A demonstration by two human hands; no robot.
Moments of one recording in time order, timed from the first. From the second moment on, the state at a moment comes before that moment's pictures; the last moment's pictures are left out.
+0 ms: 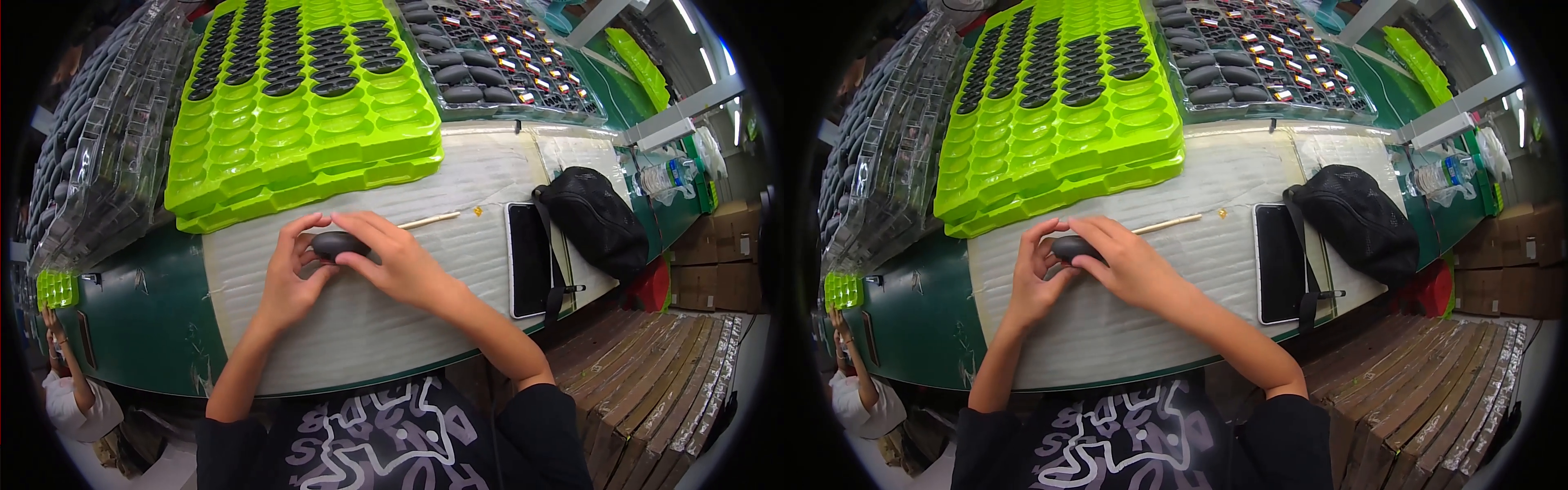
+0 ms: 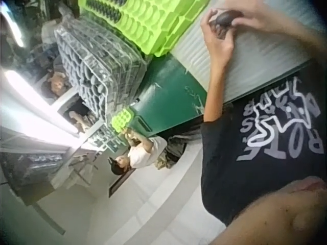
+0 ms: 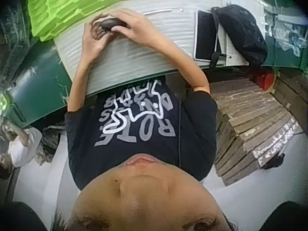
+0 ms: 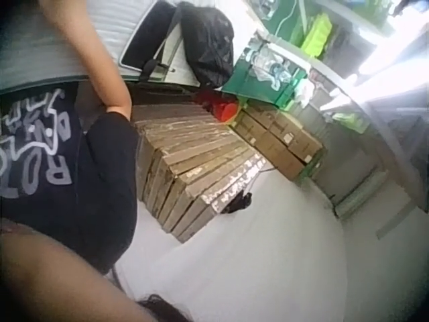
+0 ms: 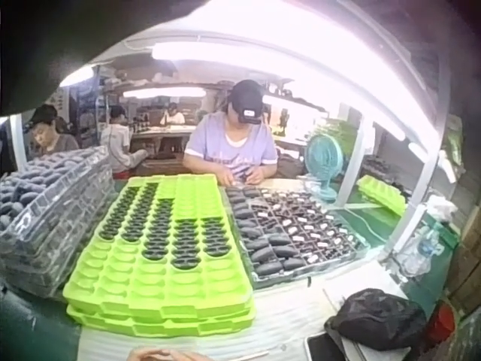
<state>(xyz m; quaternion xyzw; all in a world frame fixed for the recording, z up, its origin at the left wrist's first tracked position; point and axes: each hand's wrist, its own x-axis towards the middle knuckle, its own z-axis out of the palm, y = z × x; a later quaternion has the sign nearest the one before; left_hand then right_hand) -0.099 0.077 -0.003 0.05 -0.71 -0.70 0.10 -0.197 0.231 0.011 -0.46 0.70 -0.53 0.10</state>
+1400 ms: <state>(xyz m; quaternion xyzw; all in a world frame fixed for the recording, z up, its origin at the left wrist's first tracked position) -0.101 0.052 0.001 0.02 -0.82 -0.56 0.12 -0.594 0.245 0.034 -0.38 0.91 -0.16 0.05</state>
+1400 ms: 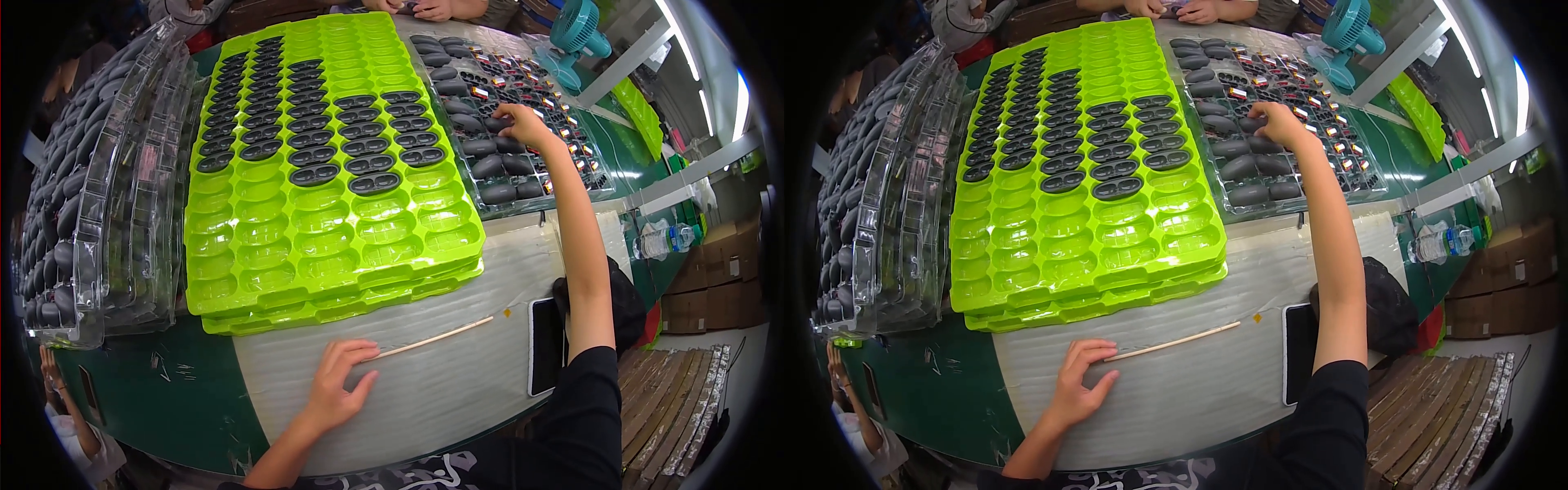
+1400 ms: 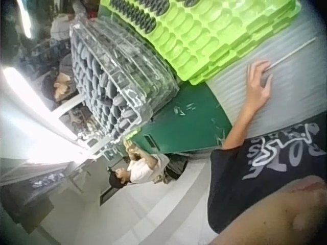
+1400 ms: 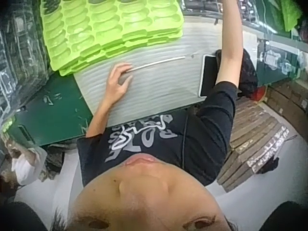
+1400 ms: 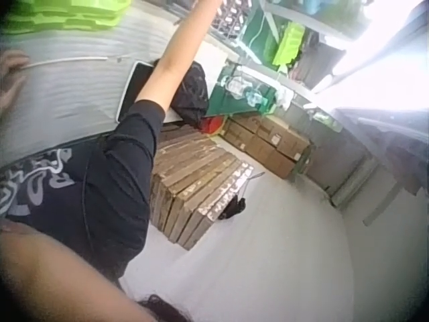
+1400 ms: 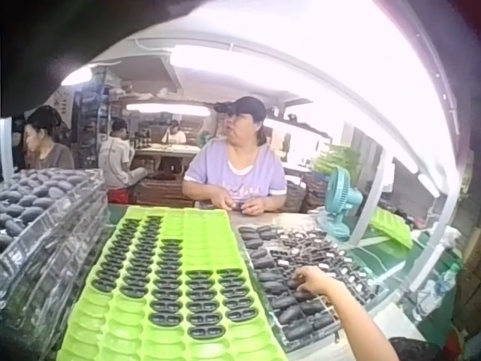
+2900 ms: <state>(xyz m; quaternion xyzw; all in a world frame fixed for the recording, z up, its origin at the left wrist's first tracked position) -0.087 0.054 -0.014 0.08 -0.66 -0.73 0.14 -0.343 0.178 0.078 -0.58 0.70 -0.41 0.08</state>
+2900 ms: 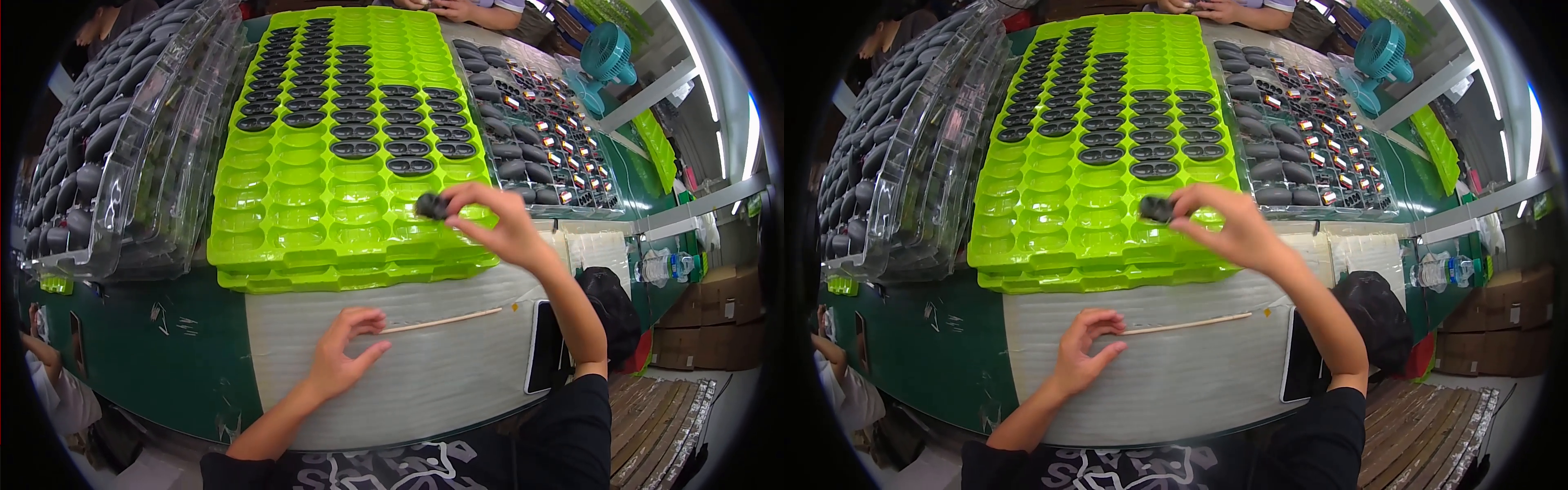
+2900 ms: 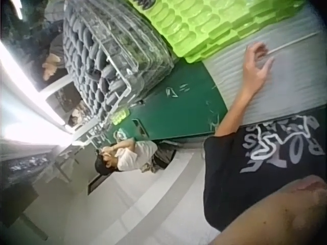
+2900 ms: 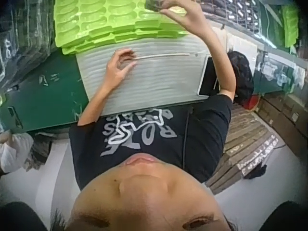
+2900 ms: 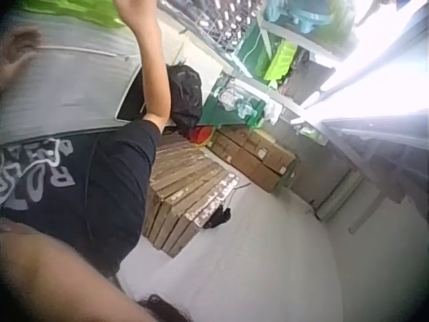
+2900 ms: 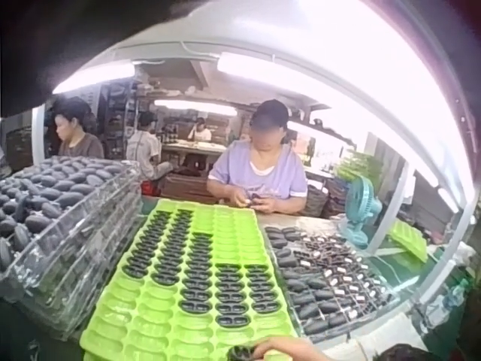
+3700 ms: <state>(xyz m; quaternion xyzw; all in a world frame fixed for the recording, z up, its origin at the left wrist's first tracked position) -0.097 0.048 -0.015 0.14 -0.51 -0.83 0.18 -0.369 0.123 0.030 -0.48 0.85 -0.21 -0.09</state>
